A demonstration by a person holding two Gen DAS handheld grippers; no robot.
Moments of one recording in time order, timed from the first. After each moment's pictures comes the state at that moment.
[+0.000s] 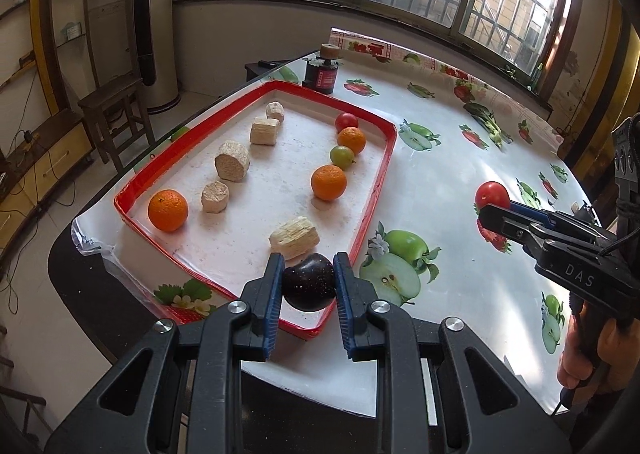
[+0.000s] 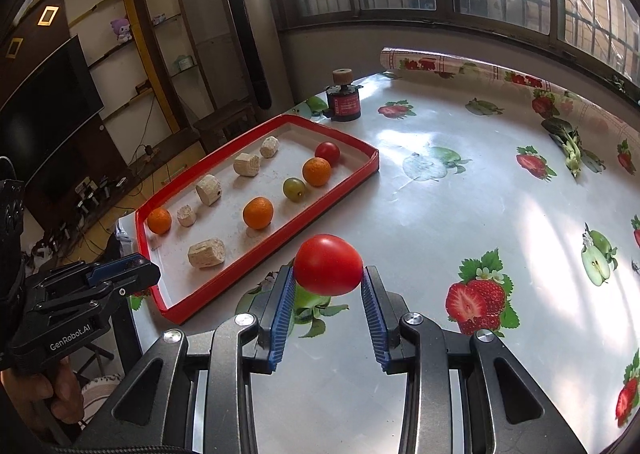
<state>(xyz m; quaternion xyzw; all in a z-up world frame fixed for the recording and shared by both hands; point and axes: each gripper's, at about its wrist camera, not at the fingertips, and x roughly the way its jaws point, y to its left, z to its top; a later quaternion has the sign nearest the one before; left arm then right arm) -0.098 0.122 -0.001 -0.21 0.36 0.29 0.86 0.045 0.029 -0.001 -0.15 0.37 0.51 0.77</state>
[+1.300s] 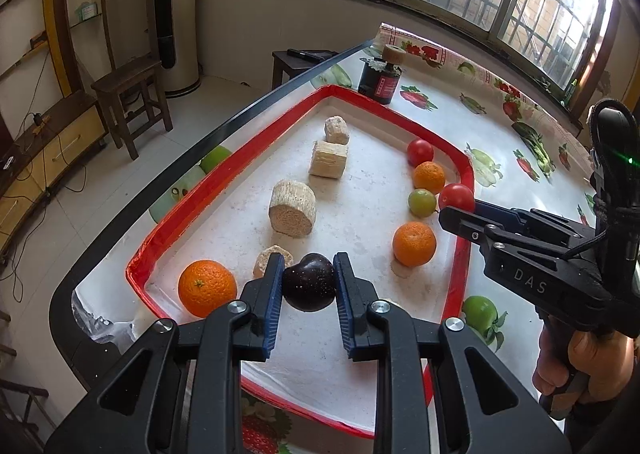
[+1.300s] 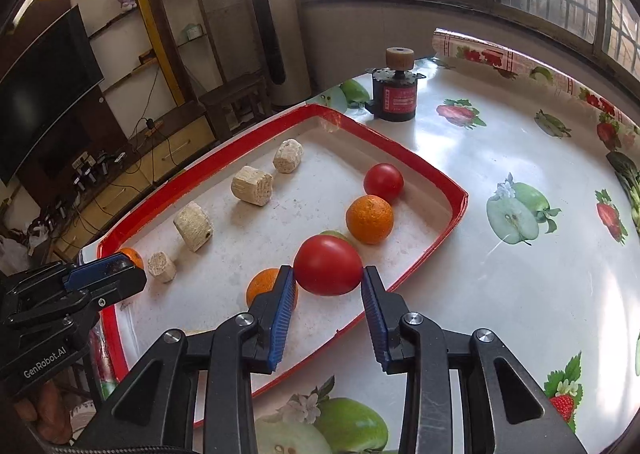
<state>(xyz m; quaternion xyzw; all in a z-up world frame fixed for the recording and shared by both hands) -0.071 0.214 -0.021 -0.23 0.38 0.32 0.84 0.066 0.171 -0.037 -0.20 0.39 0.52 0.74</state>
